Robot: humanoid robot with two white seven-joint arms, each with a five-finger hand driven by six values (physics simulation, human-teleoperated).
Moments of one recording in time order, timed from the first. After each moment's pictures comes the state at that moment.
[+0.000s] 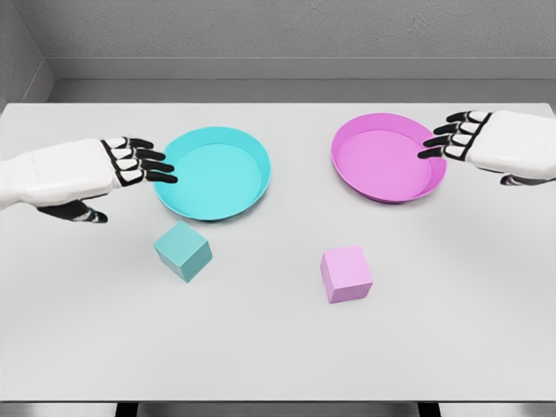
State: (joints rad) left arm -0.73 1.22 -0.89 -1.76 -0.24 -0.61 -0.15; right arm -0.49 -1.05 0.32 -1.76 0.44 -0.61 0.61
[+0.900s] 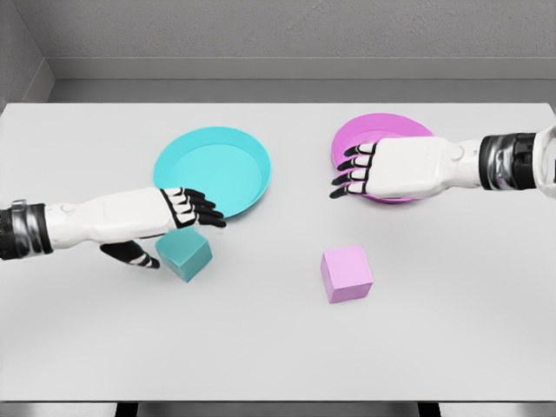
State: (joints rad) left arm -0.75 1.08 -1.09 -1.76 -0.18 -0.51 -0.16; right arm -0.91 -0.90 0.89 -1.76 0.53 -0.61 0.61
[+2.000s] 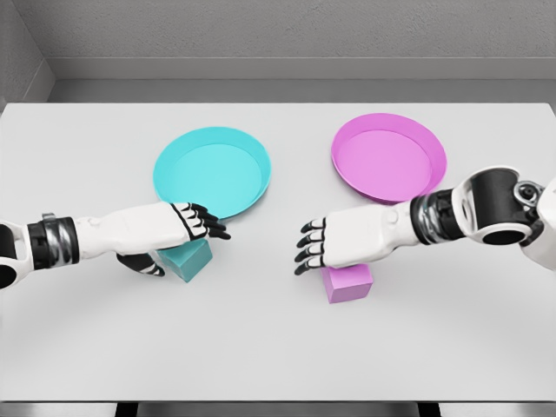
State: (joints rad) left arm -0.75 1.03 -1.16 -1.74 -0.29 -0.38 -0.18; right arm -0.92 -0.80 1.13 -1.76 0.53 -0.61 0.61
